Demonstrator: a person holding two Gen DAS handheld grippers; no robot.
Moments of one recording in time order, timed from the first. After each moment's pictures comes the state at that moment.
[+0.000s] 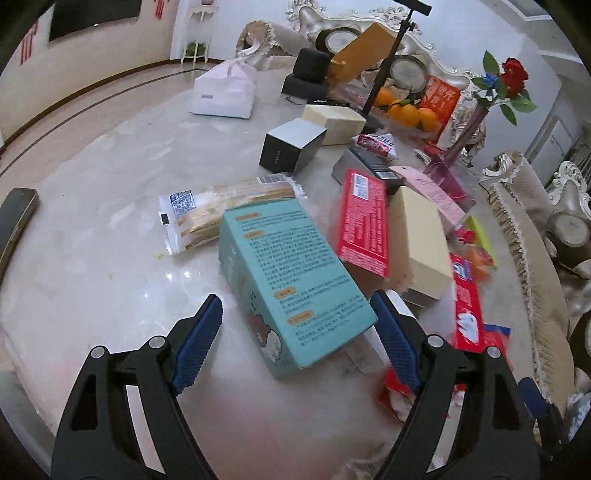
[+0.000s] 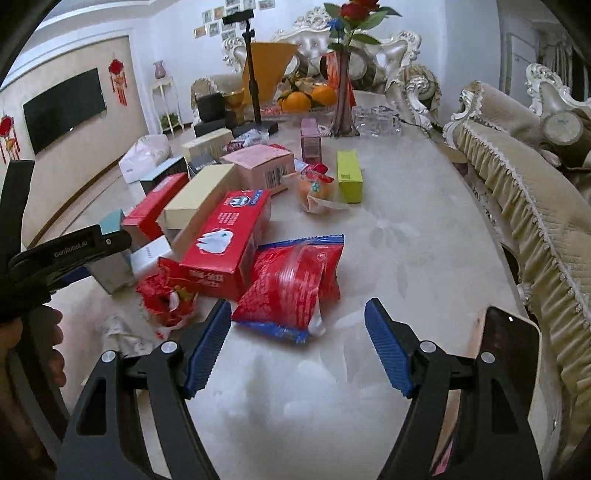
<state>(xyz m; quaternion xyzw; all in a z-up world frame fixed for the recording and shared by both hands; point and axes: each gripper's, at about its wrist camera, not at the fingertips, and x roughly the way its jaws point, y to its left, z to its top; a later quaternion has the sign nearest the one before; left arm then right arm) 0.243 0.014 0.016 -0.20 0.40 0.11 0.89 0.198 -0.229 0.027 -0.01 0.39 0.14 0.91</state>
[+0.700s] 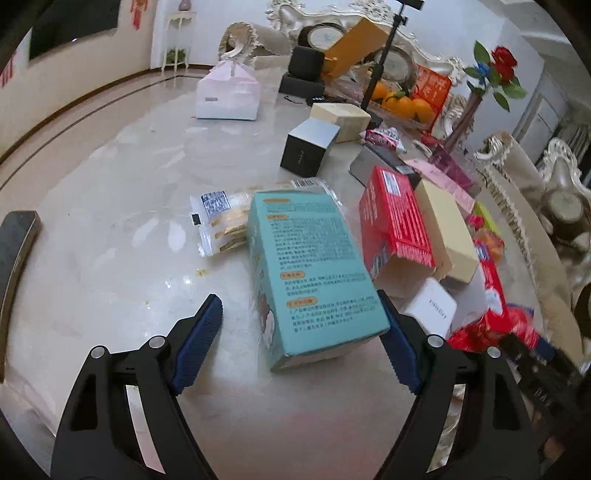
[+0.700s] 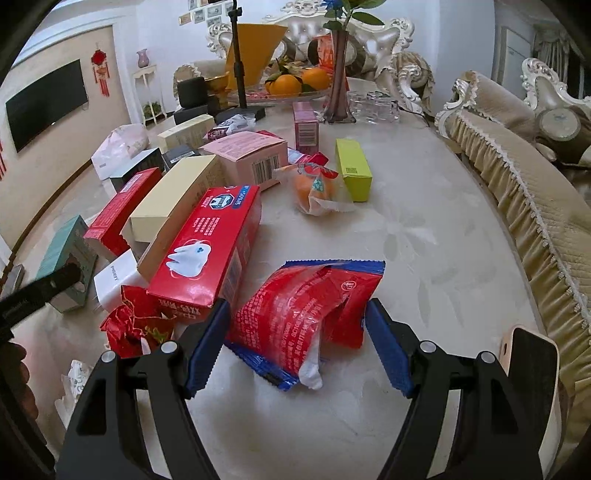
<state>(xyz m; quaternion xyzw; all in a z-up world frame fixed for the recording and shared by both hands) 0.233 0.047 0.012 -0.17 0.41 0.09 0.89 0.230 -0.210 0.017 -0.01 0.41 0.10 0.91</state>
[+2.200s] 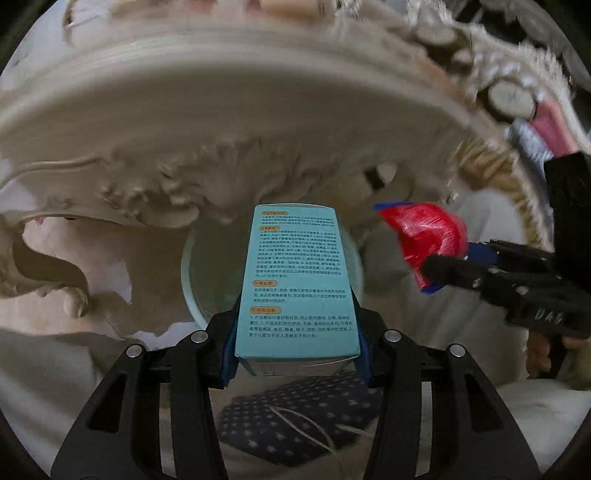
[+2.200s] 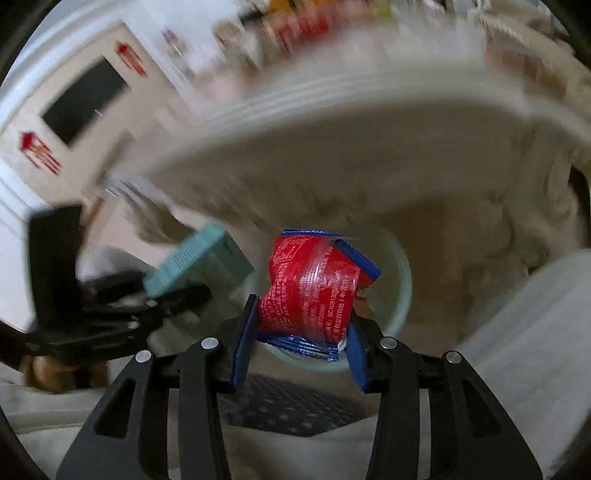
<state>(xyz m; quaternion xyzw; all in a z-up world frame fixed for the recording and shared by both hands) 0.021 -0.025 -0.103 -0.03 0.54 -0.20 0.81 -0.005 -0.200 -0.082 0.07 0.55 0.20 0.81</state>
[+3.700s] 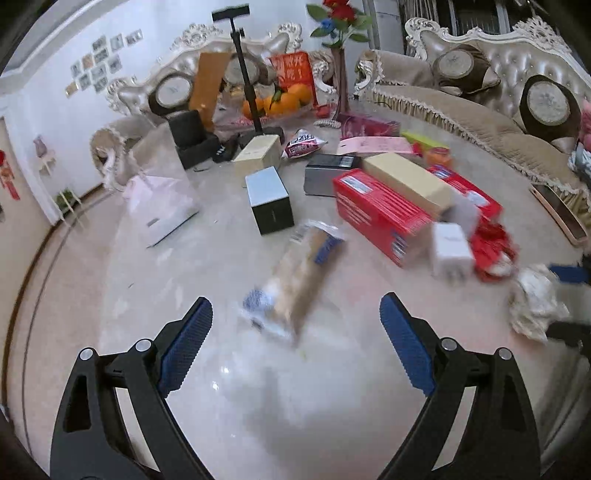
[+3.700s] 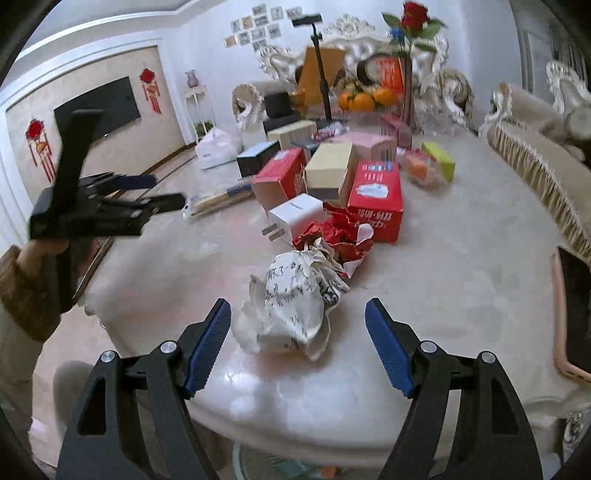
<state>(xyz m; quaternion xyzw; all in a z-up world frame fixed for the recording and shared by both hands) 0.255 0.097 0.045 0.13 0.37 -0.14 0.91 0.124 -0.144 0.027 0.04 0.37 0.20 0.91</state>
